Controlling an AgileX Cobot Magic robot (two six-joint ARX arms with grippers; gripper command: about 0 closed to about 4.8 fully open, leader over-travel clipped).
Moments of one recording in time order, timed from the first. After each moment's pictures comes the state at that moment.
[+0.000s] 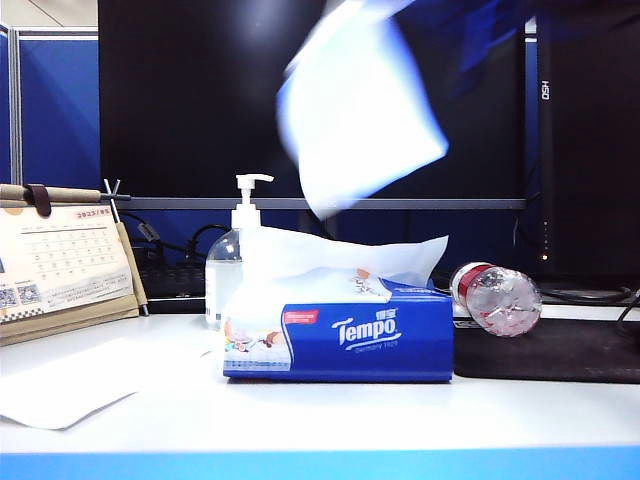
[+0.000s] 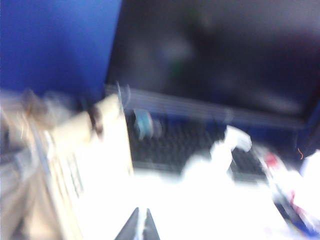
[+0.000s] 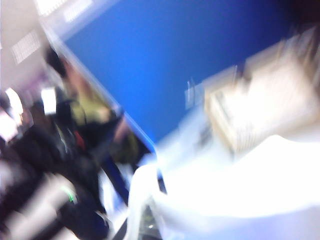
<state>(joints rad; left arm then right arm) 0.43 0.01 0.20 -0.14 0.68 -0.32 0.44 1.30 0.76 0.47 -0.98 0.49</state>
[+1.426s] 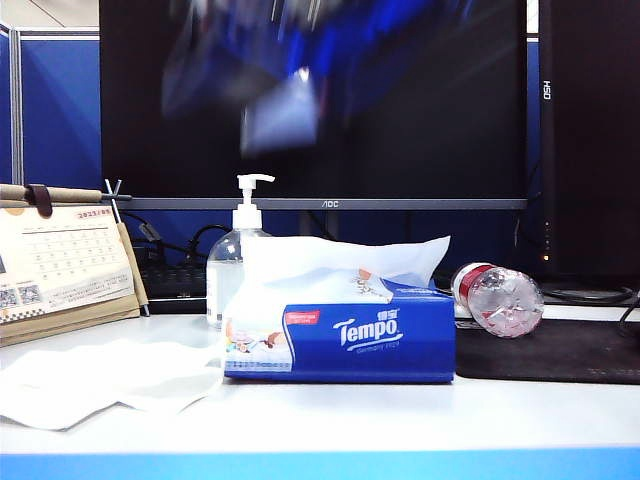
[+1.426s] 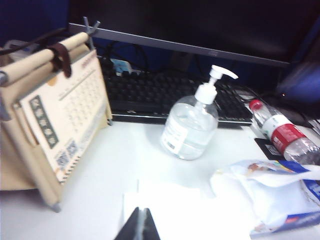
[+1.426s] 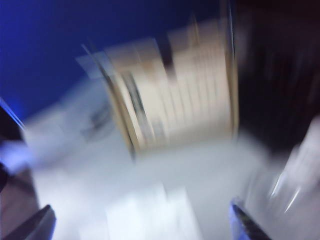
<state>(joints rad) 0.38 0.01 0.17 -0.30 0.76 -0.17 0.78 1.49 1.07 0.12 -0.28 0.07</state>
